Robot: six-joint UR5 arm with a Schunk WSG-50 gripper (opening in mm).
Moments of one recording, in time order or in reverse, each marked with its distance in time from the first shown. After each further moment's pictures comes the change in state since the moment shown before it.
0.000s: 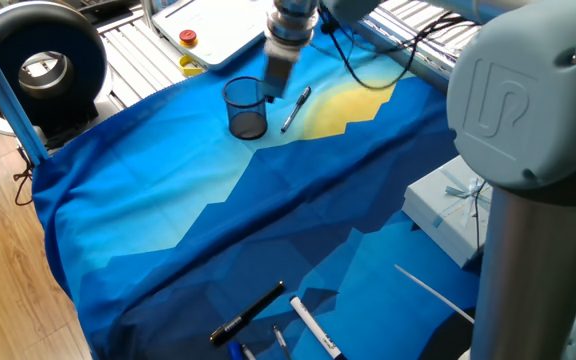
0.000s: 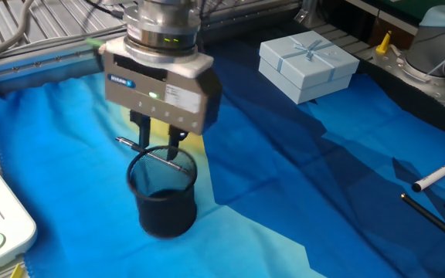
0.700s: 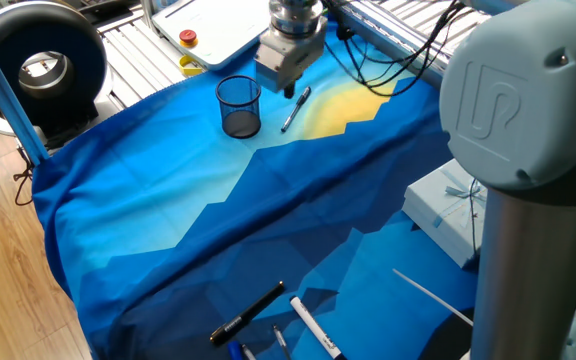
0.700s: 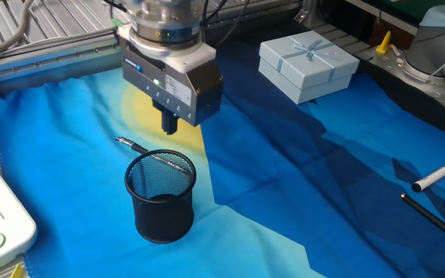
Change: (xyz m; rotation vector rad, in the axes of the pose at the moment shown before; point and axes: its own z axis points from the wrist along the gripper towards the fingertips) arm 0.040 -0.029 -0.002 0.096 0.131 0.020
